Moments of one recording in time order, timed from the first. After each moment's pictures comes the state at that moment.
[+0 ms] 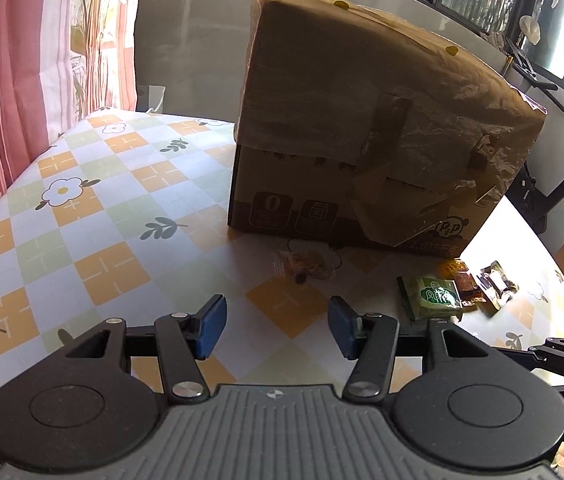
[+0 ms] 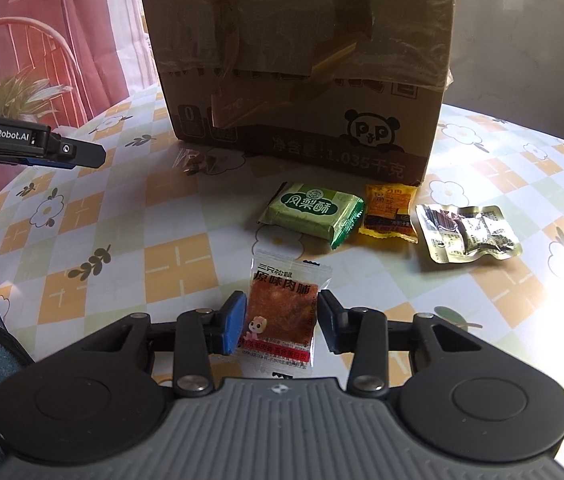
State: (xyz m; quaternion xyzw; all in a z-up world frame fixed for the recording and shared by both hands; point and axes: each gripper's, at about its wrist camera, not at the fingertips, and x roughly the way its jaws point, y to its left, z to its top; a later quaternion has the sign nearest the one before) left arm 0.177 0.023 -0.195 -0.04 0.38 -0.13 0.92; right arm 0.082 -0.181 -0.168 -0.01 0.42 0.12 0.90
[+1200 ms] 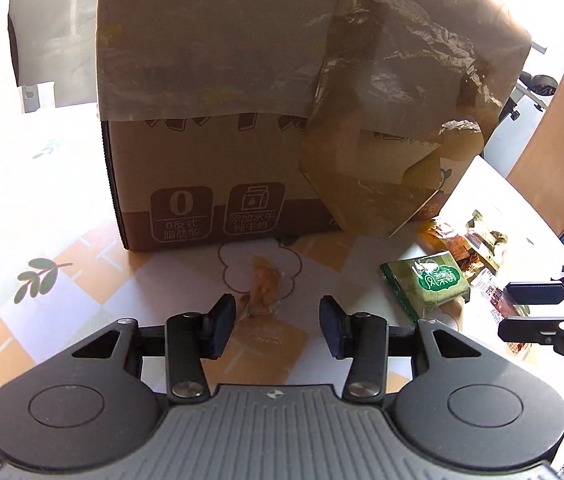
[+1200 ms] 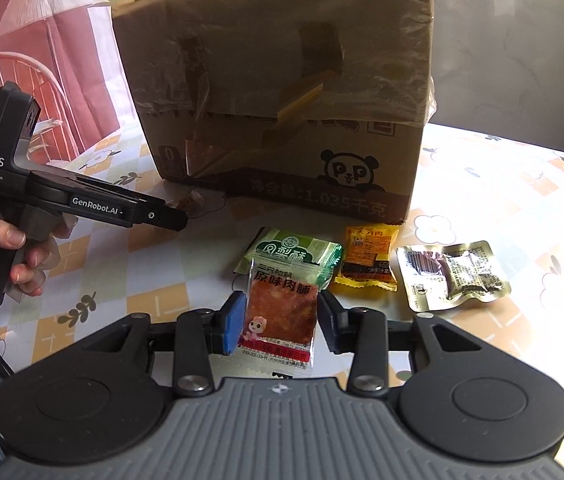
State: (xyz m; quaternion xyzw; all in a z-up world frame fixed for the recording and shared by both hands) left arm 0.254 -0.013 -0.257 0.02 0.40 -0.27 0.88; right arm 0.107 -0.199 -0.160 0.01 0.40 0.12 0.91
